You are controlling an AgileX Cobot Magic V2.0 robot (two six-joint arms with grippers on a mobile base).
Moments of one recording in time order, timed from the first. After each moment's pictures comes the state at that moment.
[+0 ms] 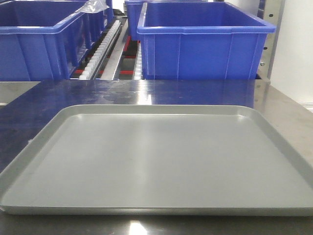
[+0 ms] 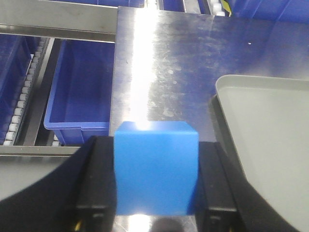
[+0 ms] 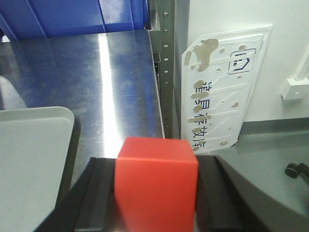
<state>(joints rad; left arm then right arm) -0.24 0.46 -0.27 0.22 0.31 -0.43 0.02 0.46 -0.41 -0.12 0.42 0.26</state>
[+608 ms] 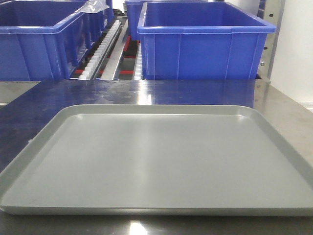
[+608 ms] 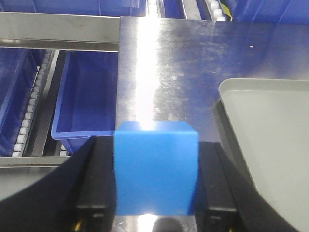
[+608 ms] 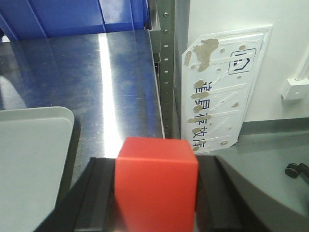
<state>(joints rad) -0.24 0.43 -0.26 0.27 0.31 -0.43 0.02 0.46 -0.41 -0.12 0.42 0.26</state>
